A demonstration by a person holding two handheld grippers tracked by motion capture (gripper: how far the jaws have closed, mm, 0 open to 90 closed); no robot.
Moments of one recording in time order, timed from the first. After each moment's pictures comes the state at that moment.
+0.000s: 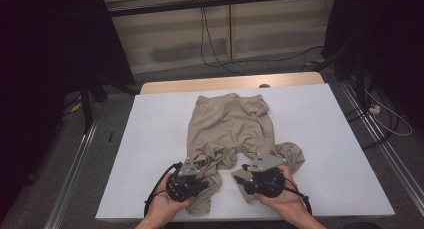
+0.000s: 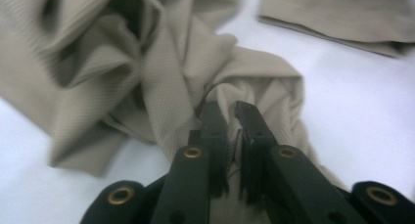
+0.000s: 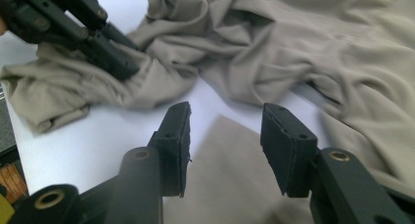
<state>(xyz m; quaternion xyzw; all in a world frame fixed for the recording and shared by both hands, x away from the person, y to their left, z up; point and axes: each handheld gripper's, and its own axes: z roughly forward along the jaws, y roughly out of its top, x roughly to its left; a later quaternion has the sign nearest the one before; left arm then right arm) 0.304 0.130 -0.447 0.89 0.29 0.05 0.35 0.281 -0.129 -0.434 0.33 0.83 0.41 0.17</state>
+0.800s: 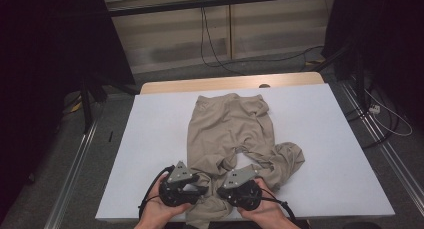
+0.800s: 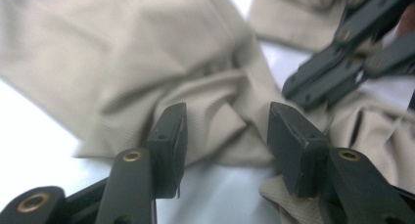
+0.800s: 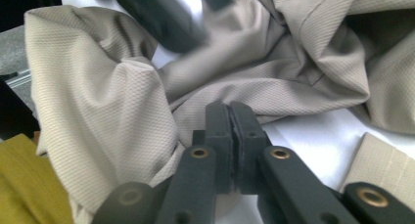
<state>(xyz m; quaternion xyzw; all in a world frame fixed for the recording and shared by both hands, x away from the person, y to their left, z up) 0.296 0.142 -0.445 0.89 0.26 0.08 0.38 0.270 -0.080 -0.464 0.27 0.87 0.41 0.10</state>
